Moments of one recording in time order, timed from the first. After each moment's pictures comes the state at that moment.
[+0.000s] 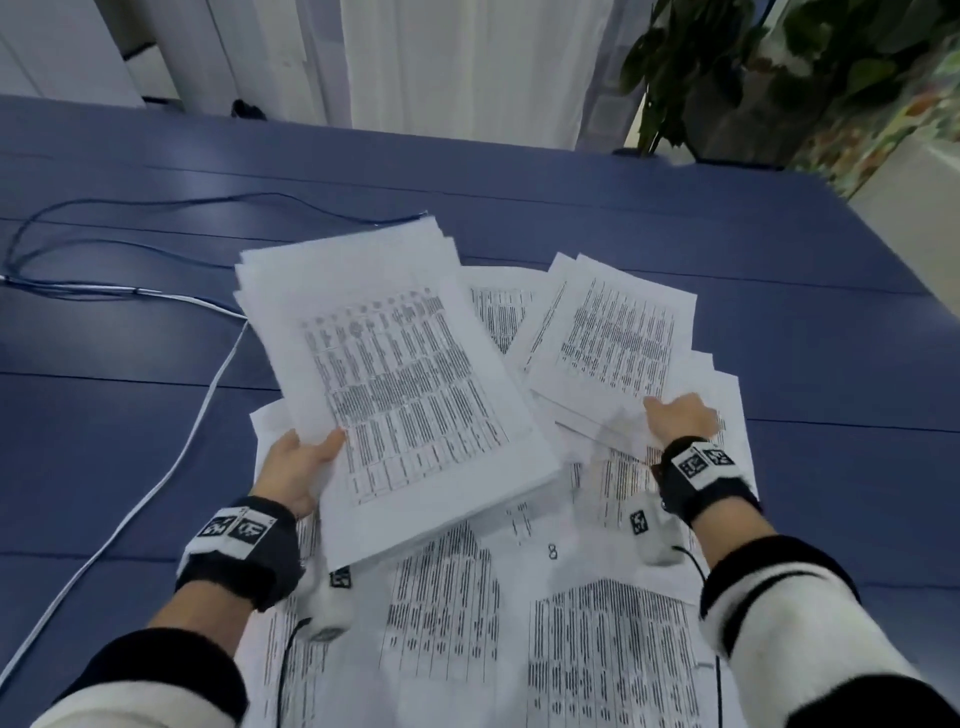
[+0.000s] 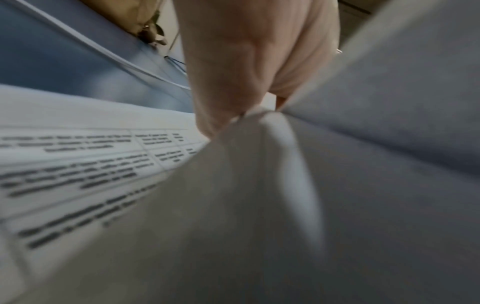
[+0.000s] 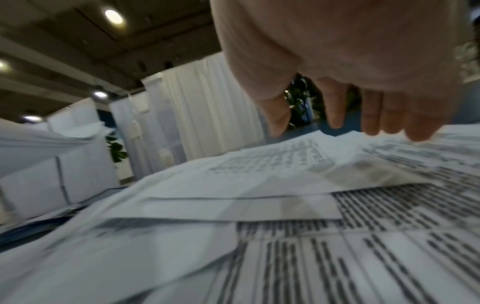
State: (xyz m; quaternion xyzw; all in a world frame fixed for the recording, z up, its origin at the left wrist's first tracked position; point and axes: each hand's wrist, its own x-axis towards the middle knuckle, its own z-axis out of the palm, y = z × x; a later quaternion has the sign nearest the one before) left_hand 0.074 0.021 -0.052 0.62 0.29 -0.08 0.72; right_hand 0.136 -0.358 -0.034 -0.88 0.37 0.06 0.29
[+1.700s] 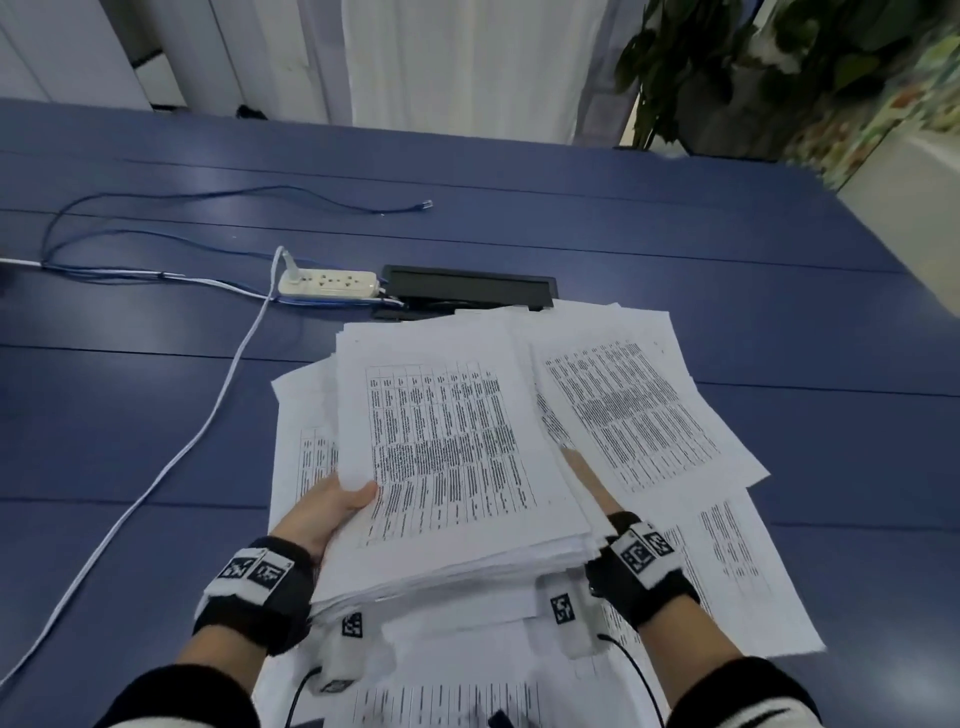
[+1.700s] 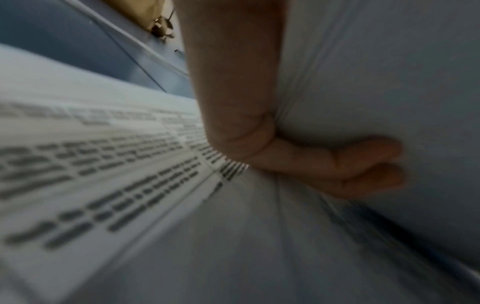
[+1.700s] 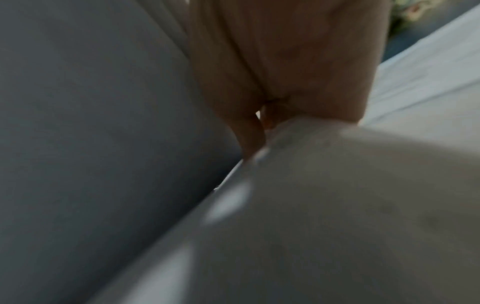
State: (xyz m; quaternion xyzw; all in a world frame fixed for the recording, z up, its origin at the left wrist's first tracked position) left_hand -0.009 0.017 -0.074 0.68 0.24 -0.23 0.66; right_hand 0.004 -0.269 -0.065 -0.72 0.12 0.22 0.64
